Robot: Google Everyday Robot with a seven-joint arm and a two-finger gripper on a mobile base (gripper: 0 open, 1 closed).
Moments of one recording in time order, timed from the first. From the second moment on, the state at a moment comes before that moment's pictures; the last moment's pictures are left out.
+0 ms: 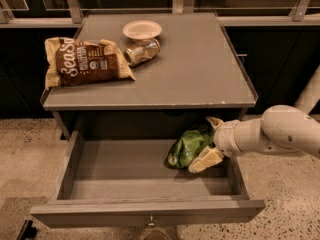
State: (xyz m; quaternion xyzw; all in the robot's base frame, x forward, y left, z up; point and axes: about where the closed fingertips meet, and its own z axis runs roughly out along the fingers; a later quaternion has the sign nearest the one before) arm 0.533 -0.147 0.685 -0.51 0.76 0.15 0.37
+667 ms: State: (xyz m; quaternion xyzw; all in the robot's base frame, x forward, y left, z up) arm 0.543 -0.136 0.655 -0.52 0.76 0.15 0.36
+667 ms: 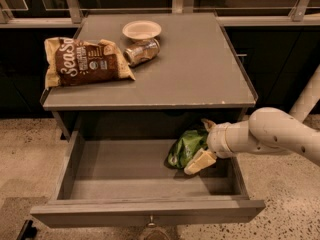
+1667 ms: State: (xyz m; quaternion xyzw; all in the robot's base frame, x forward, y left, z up) arm 0.540 -0.134 0.635 -0.52 0.77 0.16 0.34
